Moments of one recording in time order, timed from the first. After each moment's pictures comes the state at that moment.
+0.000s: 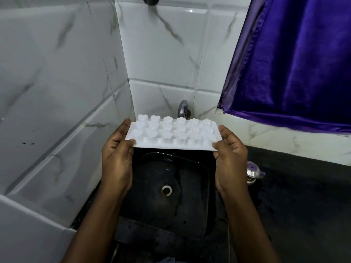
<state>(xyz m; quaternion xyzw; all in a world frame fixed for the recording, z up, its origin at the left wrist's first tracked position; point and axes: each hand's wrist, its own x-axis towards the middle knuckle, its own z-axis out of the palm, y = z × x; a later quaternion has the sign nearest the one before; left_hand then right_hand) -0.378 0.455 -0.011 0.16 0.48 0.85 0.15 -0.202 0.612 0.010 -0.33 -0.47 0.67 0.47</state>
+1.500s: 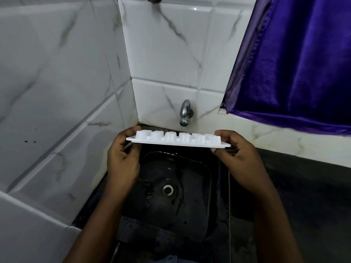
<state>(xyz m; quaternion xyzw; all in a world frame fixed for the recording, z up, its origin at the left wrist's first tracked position) -0.375 0.453 -0.026 0.26 0.63 0.73 0.03 -0.159 0.645 0.022 -0.25 -0.79 0.47 0.30</state>
